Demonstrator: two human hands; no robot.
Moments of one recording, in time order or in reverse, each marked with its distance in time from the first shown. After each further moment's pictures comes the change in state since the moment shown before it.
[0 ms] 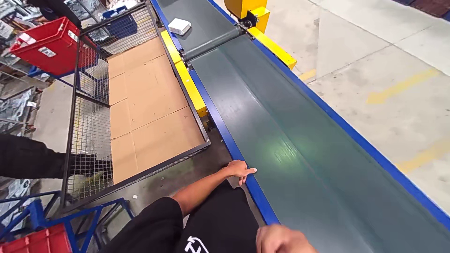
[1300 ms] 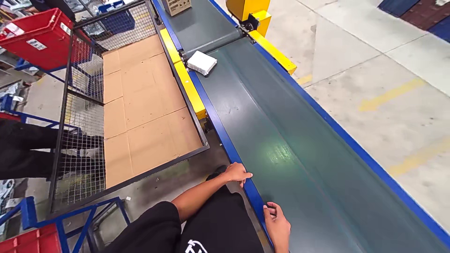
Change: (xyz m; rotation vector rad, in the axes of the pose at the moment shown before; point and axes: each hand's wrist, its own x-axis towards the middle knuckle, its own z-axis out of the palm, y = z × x) left_hand -0.001 -0.007 -0.005 -0.126 0.105 0.044; right_hand -0.155 0.187 -0.126 -1.166 0.779 0.932
